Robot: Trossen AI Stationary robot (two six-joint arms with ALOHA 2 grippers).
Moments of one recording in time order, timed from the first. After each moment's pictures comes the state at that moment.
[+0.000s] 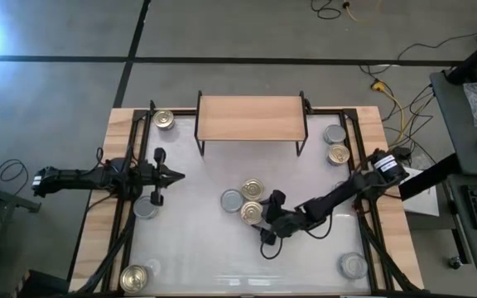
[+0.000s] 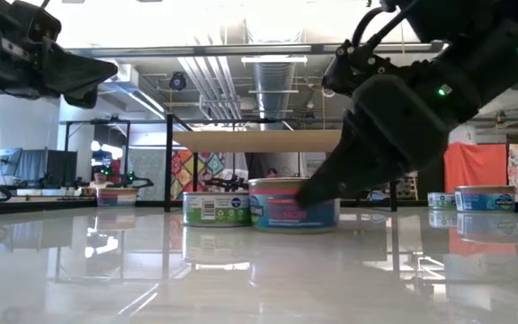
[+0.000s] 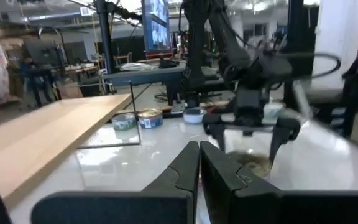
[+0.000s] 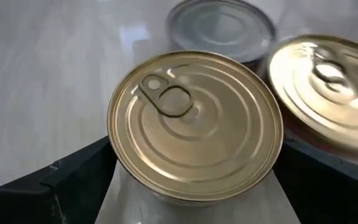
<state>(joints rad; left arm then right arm) 0.00 0.11 0.02 0.15 -0.01 0.04 0.42 1.87 0.82 0.30 0.52 0.43</state>
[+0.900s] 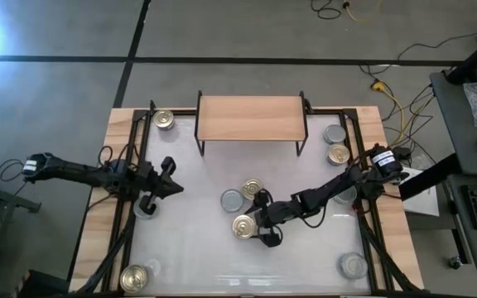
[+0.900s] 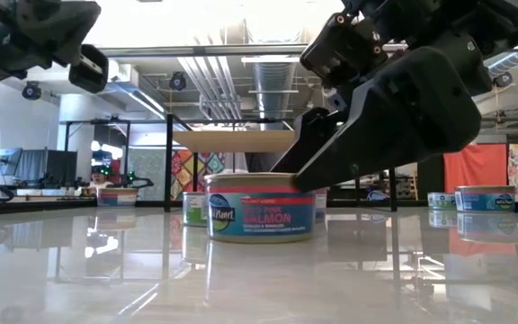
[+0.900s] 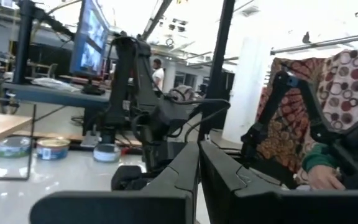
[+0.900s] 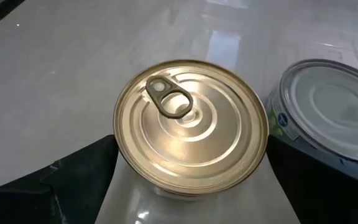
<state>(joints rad) -0.11 0.45 0.01 0.68 0.15 -0.23 0.31 1.87 0.83 0.44 0.07 -0.01</state>
